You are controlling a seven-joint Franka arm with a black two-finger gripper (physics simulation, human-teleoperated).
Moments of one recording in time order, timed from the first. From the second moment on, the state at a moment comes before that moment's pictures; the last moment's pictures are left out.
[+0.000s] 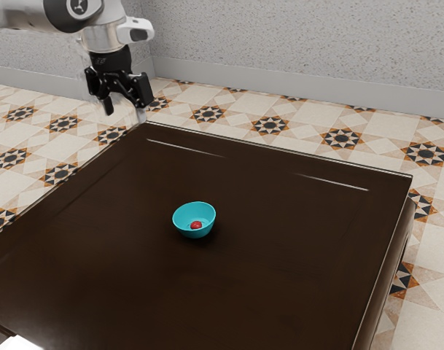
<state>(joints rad) 0.05 0.05 -0.05 -1.51 0.01 1.55 0.02</state>
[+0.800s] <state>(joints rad) 0.08 0.34 -0.25 -1.77 0.15 1.89 1.01</state>
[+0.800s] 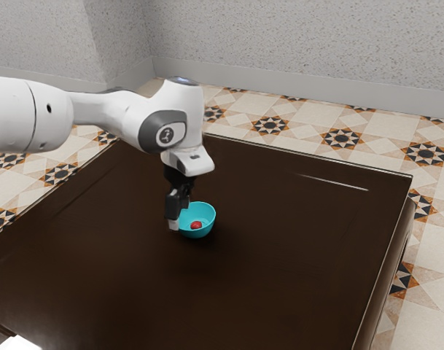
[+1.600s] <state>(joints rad) 0.05 0.45 -0.13 -1.73 0.18 2.21 -0.34</state>
